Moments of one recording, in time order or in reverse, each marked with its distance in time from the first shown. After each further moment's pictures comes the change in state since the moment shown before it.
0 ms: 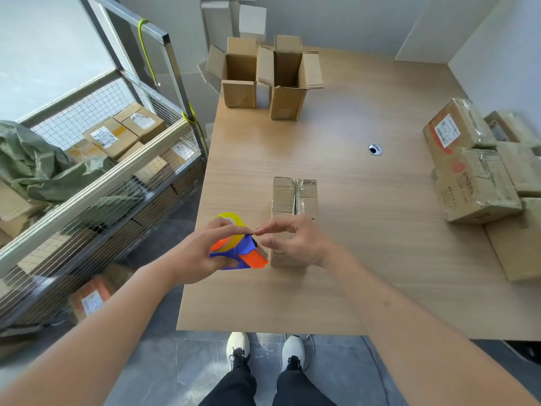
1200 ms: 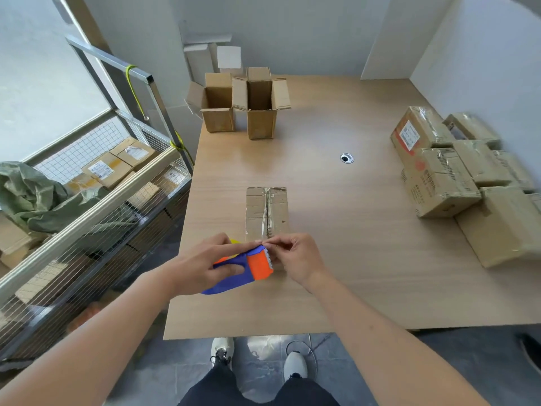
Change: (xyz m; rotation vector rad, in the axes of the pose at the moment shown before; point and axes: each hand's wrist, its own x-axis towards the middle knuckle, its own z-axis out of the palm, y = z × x) left_hand 0.007 0.076 0.033 0.229 -0.130 -0.017; right_hand -0.062 0.036 0.003 0.321 0.434 -0.003
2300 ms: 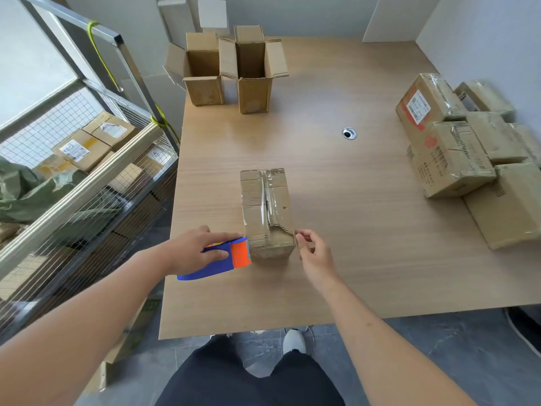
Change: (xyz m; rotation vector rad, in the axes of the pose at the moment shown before) left_hand 0.048 -0.086 0.006 0.119 -0.201 -0.251; right_hand 0.018 0.093 -0.018 -0.101 0.351 0.196
